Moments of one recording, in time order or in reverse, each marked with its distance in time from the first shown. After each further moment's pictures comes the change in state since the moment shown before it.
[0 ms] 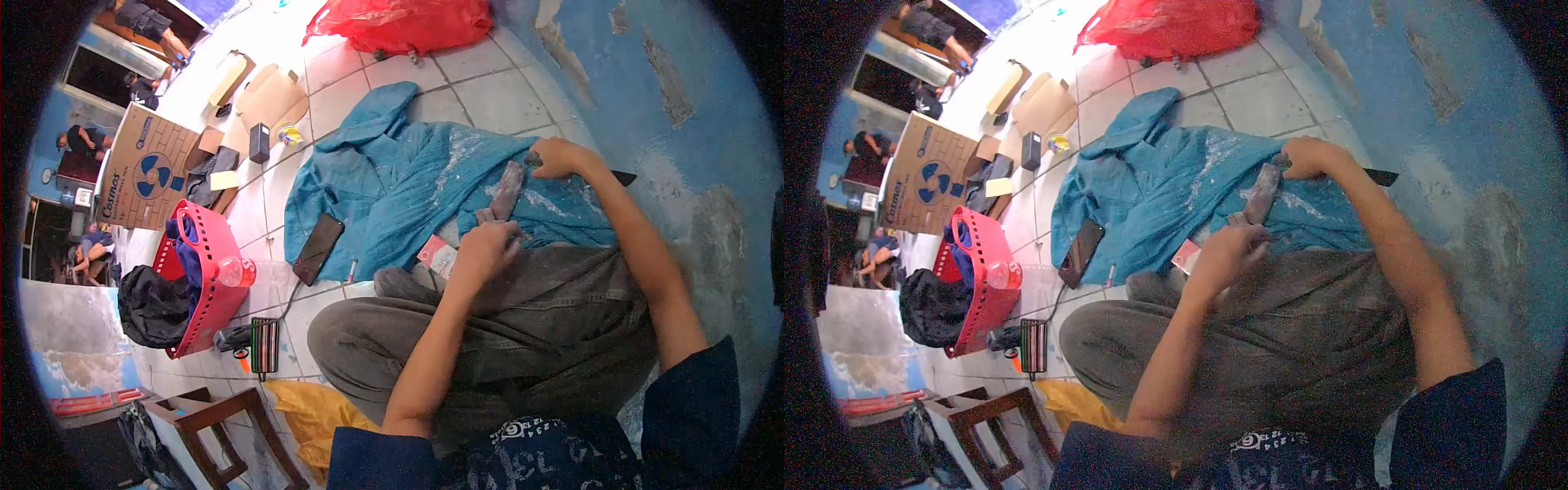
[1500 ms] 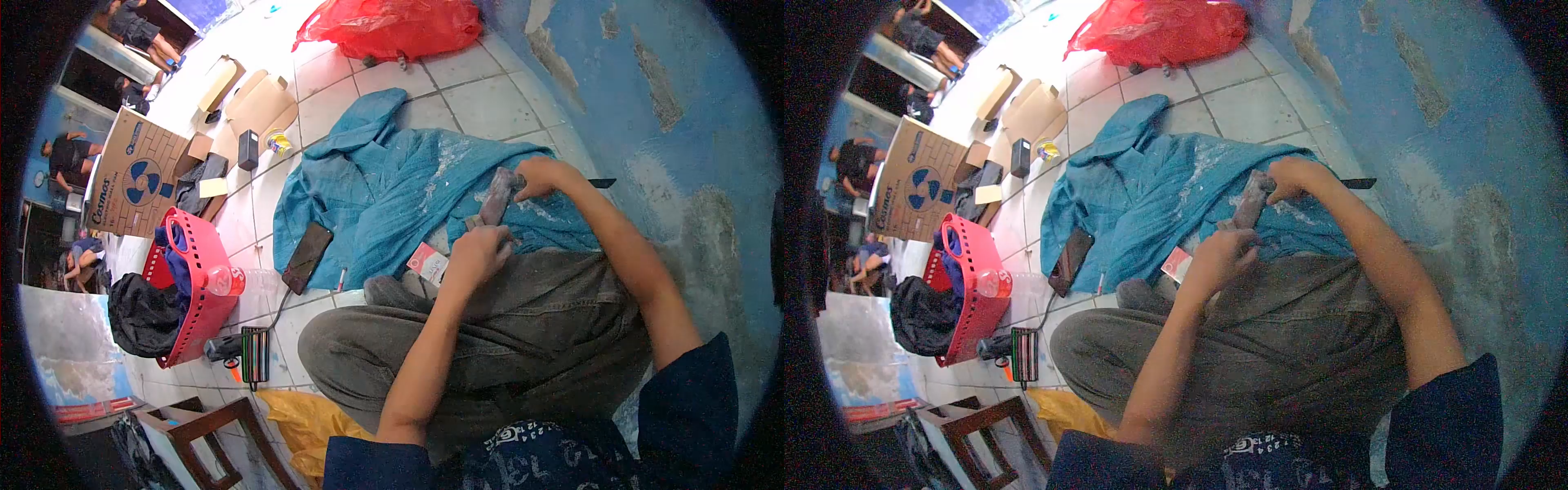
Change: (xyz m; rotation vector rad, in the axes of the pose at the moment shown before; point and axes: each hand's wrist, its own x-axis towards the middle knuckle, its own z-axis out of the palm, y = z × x) left_hand 0.004 0.002 -0.001 -0.012 -0.038 -0.057; right_hand 0.004 -0.016 0.014 -0.074 -0.259 0.056
